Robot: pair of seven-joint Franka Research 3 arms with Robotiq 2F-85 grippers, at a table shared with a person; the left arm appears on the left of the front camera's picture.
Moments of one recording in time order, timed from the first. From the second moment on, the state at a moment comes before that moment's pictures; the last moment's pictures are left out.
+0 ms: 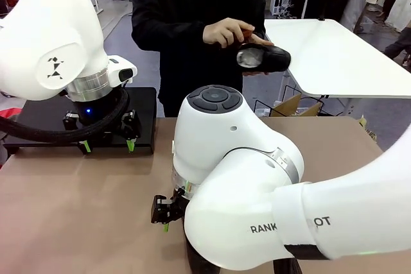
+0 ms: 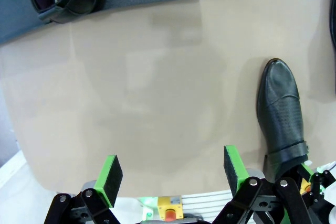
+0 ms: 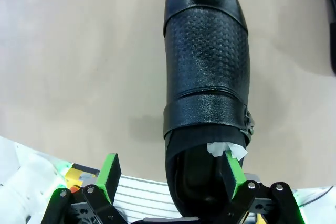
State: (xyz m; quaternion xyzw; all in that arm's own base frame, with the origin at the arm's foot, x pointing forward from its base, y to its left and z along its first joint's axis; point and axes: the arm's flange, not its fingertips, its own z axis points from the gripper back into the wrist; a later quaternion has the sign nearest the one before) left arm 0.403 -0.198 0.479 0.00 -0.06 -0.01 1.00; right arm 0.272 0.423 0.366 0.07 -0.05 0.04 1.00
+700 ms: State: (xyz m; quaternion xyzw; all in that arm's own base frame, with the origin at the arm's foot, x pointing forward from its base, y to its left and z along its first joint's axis) left arm 0.403 -0.198 0.478 0.00 -0.06 -0.01 1.00; right arm 0.284 0.295 0.474 0.12 -0.11 0.02 0.99
